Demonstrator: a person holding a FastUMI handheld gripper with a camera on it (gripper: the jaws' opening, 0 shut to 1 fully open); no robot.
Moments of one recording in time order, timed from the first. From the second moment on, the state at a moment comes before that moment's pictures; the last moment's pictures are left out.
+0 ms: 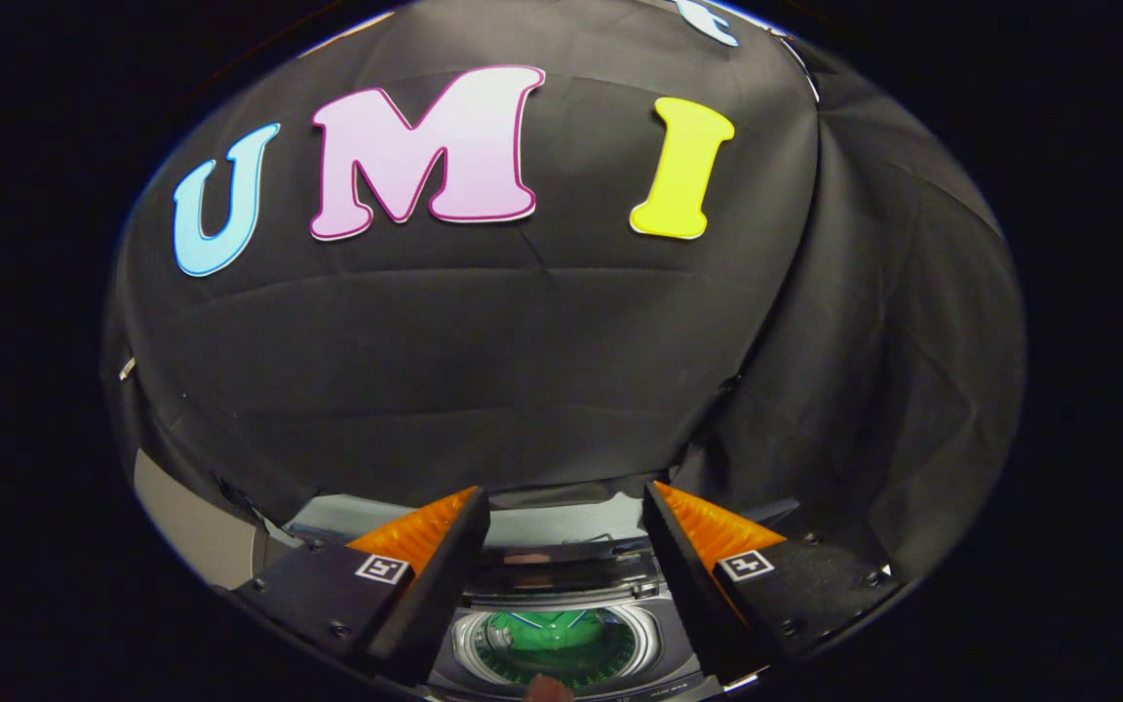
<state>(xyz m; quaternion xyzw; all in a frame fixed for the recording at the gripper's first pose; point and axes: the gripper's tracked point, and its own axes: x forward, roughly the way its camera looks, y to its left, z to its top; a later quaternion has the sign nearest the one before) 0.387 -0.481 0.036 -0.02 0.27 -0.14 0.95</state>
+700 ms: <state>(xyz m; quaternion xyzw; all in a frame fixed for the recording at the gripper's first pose) 0.398 -0.483 -0.012 -0.01 0.32 -0.13 0.94</state>
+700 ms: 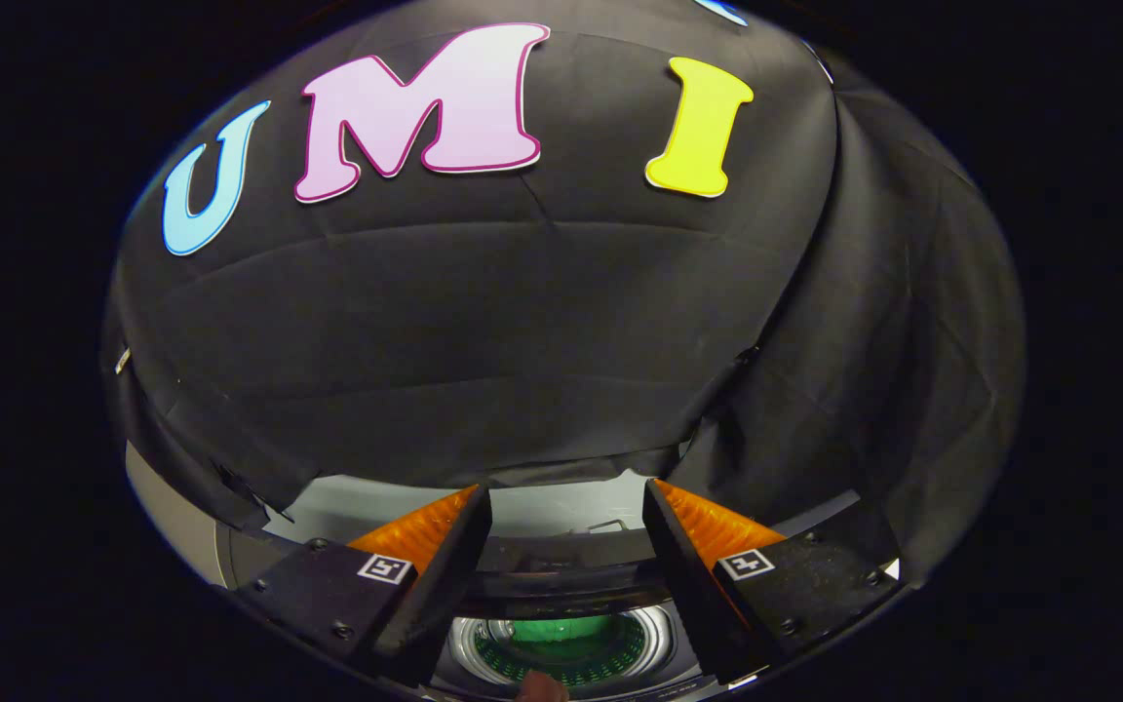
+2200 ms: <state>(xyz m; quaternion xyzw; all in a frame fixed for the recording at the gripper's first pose) 0.308 -0.469 -0.025 -0.01 0.27 -0.10 0.96</state>
